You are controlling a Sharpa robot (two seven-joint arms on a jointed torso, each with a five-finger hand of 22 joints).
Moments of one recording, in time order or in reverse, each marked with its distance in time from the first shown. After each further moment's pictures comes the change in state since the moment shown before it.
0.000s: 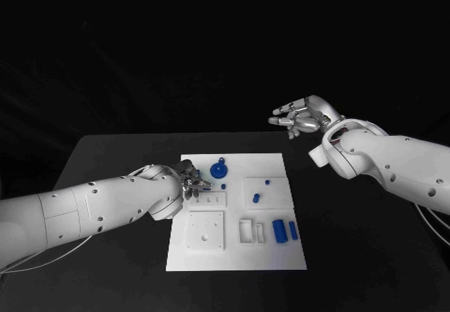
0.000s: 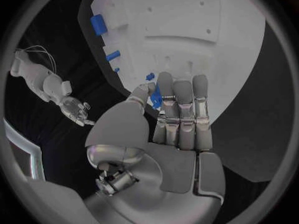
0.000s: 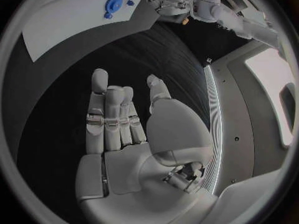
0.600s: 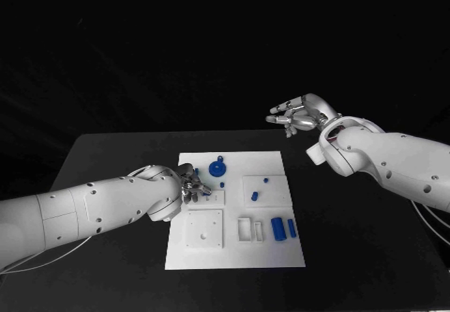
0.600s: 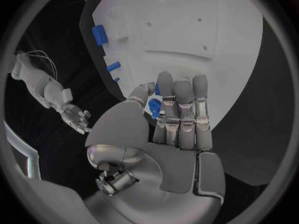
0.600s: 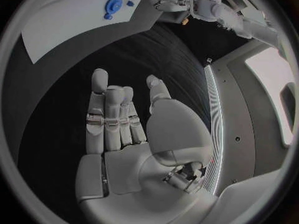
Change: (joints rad) left arm -0.005 0.002 0.000 0.006 -0.007 0.079 -0.022; left_hand 0.000 0.000 -0.003 -0.003 0.004 0.000 0.000 0.010 -0.006 0.000 0.000 0.000 0.016 0.001 0.002 0.000 0.008 0.000 -0.004 -0.004 0.004 0.012; right arm 0.000 0.008 0.000 -0.007 0.002 0.009 -0.006; right_hand -0.002 0.002 0.003 -0.008 0.019 0.000 0.000 0.000 0.000 -0.003 -0.004 0.000 -0.003 0.000 0.000 0.000 -0.003 0.000 0.000 0.000 0.000 -0.003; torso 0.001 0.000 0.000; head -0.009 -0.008
